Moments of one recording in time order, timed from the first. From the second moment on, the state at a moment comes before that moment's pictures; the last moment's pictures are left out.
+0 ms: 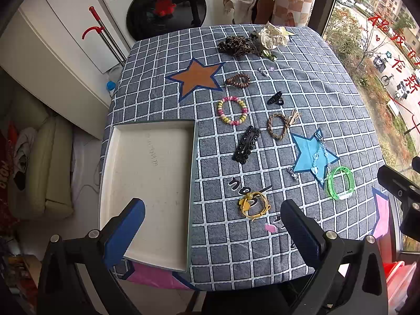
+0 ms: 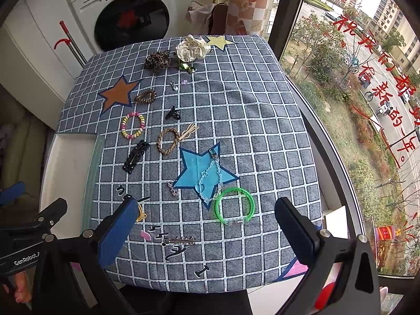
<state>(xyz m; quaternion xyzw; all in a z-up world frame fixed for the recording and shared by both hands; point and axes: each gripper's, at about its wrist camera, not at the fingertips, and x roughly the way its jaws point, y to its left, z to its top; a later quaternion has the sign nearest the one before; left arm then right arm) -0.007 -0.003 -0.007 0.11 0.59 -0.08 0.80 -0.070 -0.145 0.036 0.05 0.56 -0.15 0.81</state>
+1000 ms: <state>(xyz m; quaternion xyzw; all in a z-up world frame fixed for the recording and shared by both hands) -0.009 -0.003 -0.009 0.11 0.59 -0.08 0.80 -0.070 -0.145 0.035 0.05 0.56 -0.15 0.81</state>
